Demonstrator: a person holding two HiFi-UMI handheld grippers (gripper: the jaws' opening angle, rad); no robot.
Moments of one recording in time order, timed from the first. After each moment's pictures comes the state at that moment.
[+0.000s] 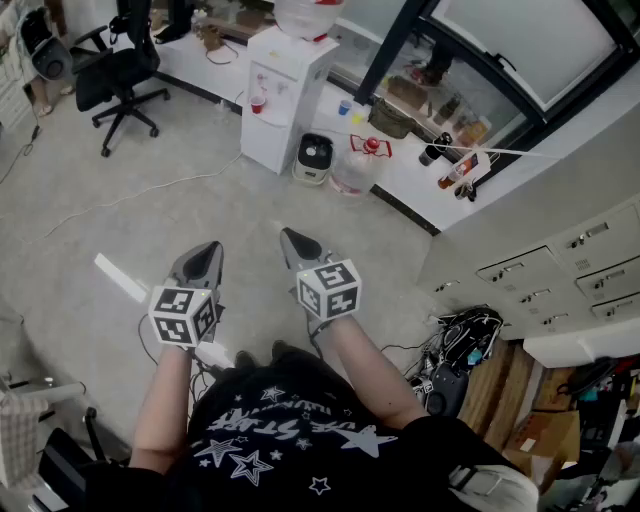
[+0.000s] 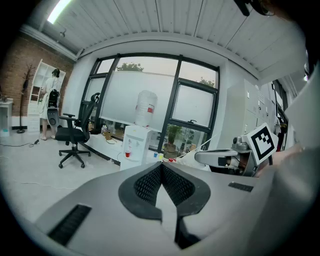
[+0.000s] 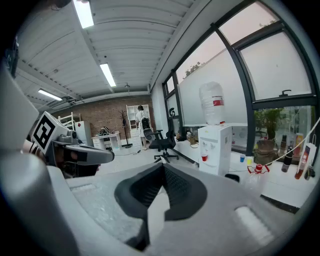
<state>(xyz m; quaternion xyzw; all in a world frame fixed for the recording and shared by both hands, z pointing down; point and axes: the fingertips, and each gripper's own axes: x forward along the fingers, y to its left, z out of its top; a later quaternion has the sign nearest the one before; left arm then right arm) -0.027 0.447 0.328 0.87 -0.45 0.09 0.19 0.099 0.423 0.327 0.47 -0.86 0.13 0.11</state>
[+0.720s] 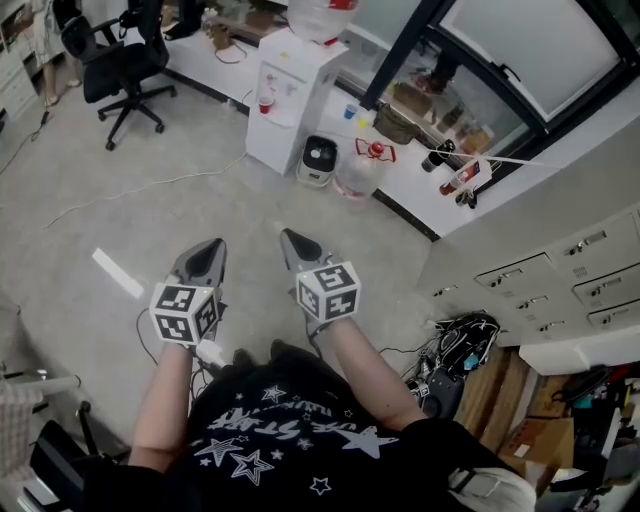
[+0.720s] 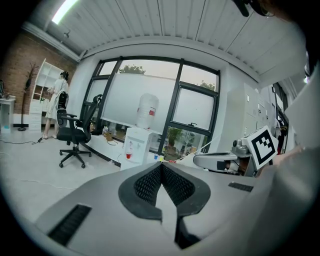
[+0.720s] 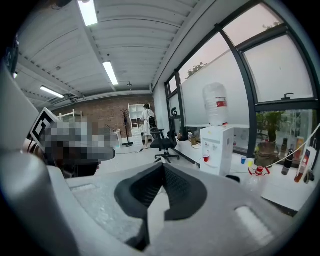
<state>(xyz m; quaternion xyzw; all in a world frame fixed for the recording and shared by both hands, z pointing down) -0.046 0.460 0.322 0.87 -0.45 0.08 0.19 0.073 0.438 0.324 0.47 -0.86 0.12 0.12</state>
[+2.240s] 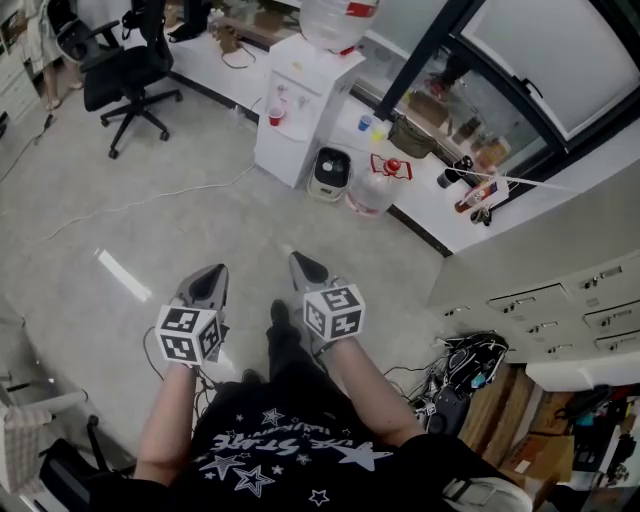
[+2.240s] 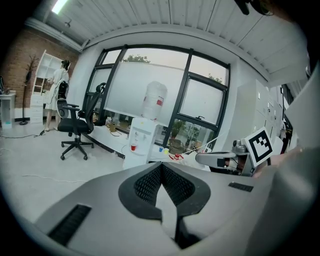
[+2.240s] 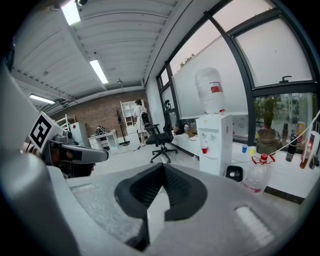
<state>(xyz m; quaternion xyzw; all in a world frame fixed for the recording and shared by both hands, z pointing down) -0.064 0.375 0.373 0.85 -0.46 0.11 0.22 0.077 0.349 0.379 0.48 -0.85 0.18 0.12</state>
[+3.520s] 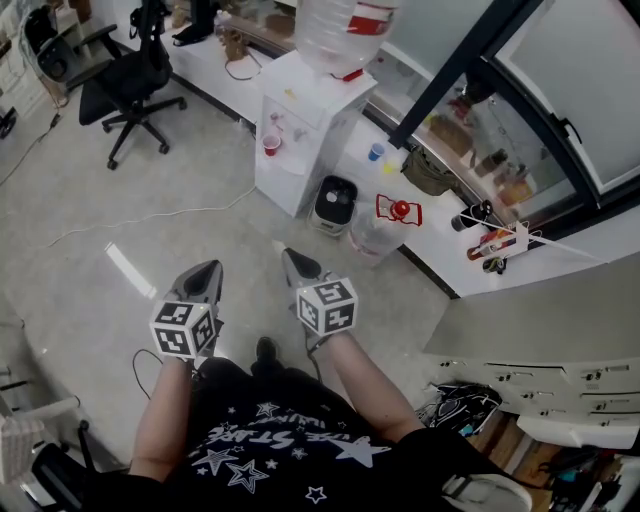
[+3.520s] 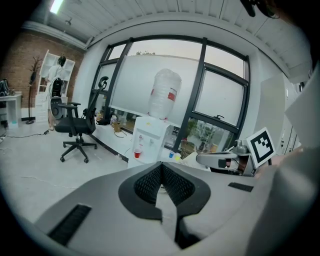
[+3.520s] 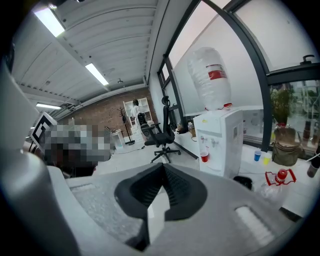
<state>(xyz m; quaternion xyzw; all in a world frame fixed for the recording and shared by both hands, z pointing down) 0.024 0.149 0.390 0.82 -0.51 0.12 0.25 0.158 0.110 0.402 0.42 -0.88 0.20 0.13</state>
